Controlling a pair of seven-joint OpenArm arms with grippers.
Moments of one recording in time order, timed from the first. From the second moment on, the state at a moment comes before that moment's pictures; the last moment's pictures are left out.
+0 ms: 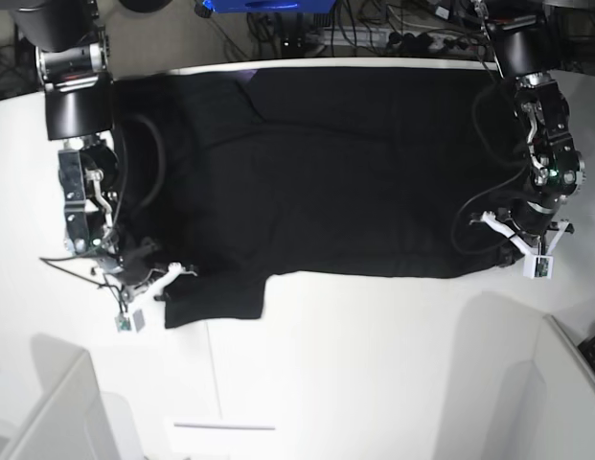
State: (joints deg) left arm 1.7 -20.2 -20.7 87.2 -18.9 -21.3 35.4; right arm 16.0 17.4 -7.7 75.8 28.4 3.9 -43.3
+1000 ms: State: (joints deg) left arm 15.7 -15.8 -36.9 106.1 -20.8 -34.2 47.6; right arm 0.0 17.2 5.0 94.0 28.3 3.9 -49.9
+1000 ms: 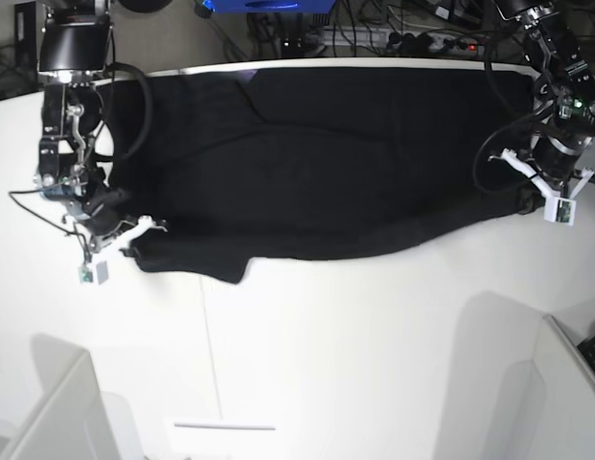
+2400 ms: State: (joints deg) left arm 25.3 -18.0 -47.0 111.1 -30.9 -39.6 53.7; right arm -12.4 15.0 15.8 112.1 29.1 4.0 -61.1
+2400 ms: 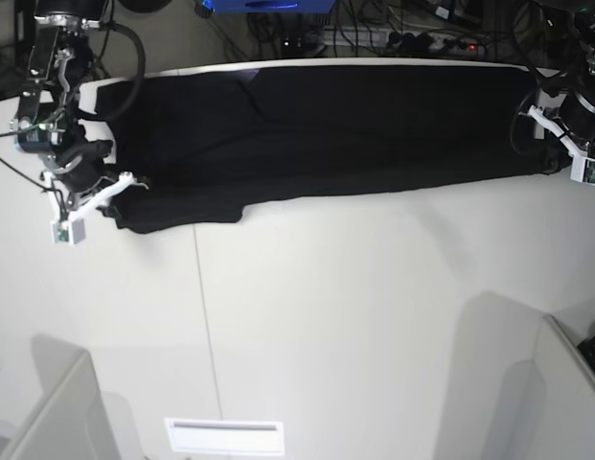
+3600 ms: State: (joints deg) left arm 27.1 -18.6 -47.1 111.7 -31.0 -39.6 53.7; right arm -23.0 15.1 20.5 113.6 39.7 4.0 -62.1
